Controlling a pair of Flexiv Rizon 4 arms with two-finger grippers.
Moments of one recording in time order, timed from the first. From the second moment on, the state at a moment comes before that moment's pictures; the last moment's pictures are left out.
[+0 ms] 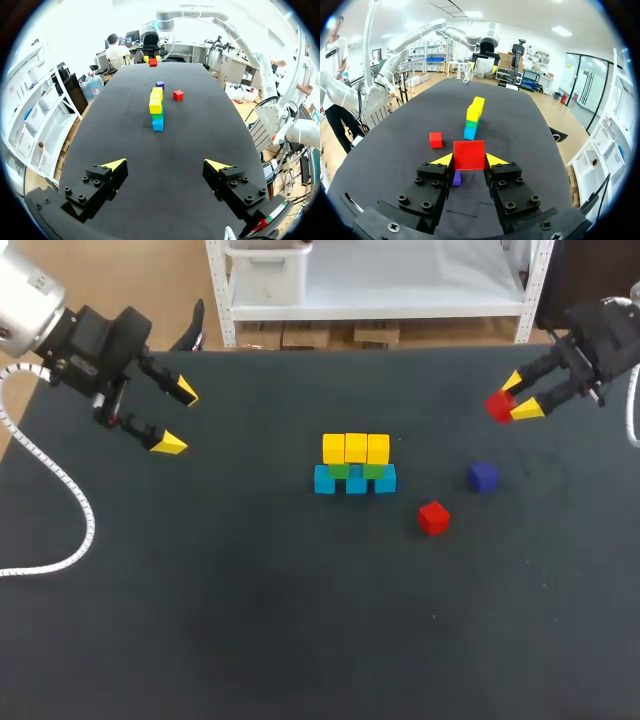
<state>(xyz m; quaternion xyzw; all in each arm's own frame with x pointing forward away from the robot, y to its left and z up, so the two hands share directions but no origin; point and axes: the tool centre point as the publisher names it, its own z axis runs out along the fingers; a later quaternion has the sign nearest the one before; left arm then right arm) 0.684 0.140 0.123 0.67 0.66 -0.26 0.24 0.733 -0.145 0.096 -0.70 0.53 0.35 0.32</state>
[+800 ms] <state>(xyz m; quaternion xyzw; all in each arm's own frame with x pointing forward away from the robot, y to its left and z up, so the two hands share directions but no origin) 0.684 0.140 0.123 0.67 0.66 -0.26 0.24 0.739 -0.084 0.124 -0.71 0.65 0.20 0.20</state>
